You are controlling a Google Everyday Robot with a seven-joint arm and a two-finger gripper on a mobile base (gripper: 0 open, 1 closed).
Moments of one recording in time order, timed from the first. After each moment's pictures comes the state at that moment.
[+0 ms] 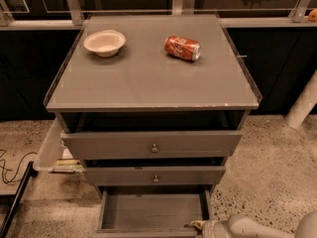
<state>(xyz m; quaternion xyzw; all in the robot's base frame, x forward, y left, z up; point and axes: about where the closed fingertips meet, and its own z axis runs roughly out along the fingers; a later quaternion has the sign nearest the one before) 0.407 -0.186 0.150 -0.62 0.71 0.17 0.29</state>
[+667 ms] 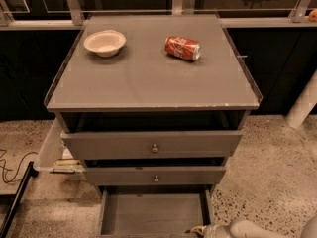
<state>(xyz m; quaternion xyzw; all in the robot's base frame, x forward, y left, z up) 0.393 -0.189 0.152 -0.62 0.71 0.18 0.29</state>
